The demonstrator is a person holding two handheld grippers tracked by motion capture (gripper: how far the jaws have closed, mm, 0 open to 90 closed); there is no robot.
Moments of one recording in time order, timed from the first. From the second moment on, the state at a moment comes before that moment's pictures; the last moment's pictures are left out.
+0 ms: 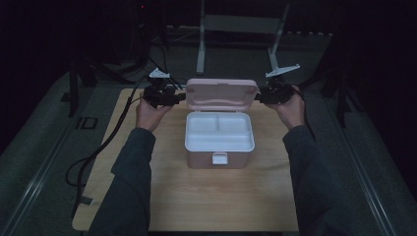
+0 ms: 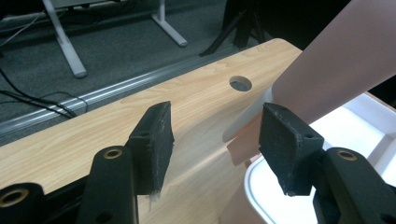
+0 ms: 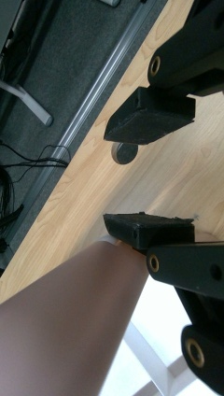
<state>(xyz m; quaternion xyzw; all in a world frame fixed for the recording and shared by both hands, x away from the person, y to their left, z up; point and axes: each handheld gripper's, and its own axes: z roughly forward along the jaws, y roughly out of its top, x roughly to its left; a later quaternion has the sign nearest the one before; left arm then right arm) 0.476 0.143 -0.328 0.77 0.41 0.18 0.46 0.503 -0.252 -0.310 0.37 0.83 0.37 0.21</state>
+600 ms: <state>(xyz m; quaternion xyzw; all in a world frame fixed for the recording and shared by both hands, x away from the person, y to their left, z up) 0.464 0.144 -0.330 0.77 0.40 0.17 0.46 0.487 -0.257 -0.315 0.35 0.83 0.38 0.21</state>
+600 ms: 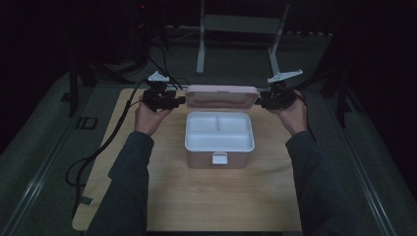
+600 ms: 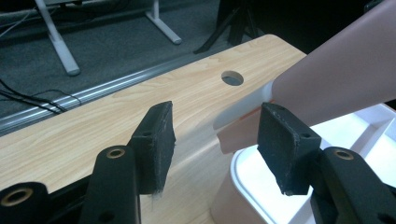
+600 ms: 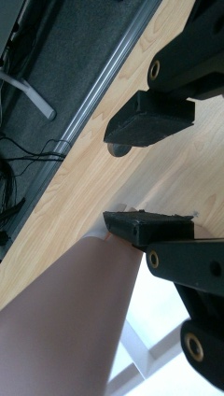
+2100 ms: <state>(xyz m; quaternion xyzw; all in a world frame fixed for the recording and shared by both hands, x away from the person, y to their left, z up) 0.410 0.125 -0.337 0.81 0.33 0.18 0.45 0.447 -0.269 -0.333 0.32 0.84 0.40 0.18</state>
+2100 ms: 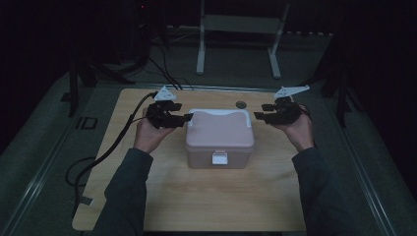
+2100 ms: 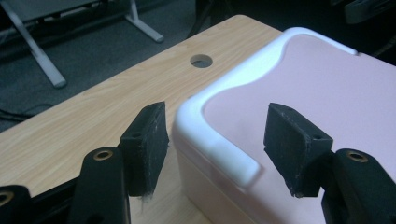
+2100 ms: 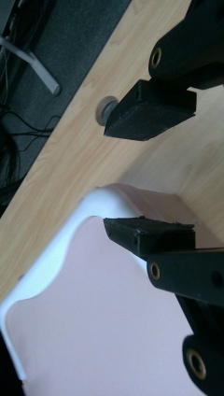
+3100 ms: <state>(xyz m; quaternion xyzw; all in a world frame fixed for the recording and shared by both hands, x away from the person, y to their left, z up) 0.308 0.148 -0.419 0.82 0.32 0.17 0.45 0.370 -0.288 -0.404 0.33 0.86 0.33 0.18</state>
